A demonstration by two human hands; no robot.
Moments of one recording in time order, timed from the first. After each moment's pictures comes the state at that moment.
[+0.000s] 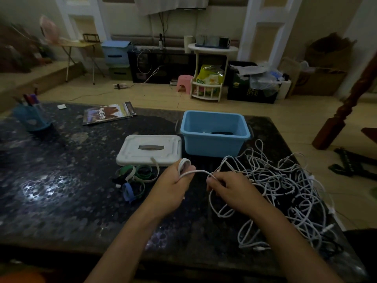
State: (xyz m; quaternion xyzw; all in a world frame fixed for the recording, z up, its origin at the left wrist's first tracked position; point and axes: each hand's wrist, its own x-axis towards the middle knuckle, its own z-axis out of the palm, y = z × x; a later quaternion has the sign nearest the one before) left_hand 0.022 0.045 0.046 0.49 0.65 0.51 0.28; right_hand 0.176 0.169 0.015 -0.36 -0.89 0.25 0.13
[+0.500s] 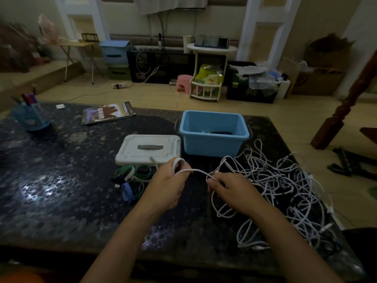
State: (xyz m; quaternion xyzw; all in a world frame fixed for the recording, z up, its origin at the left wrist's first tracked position) left_hand 0.021 0.042 0.054 0.38 0.64 0.55 0.39; right_hand 0.177 0.168 0.017 -0.36 -0.89 0.24 0.10
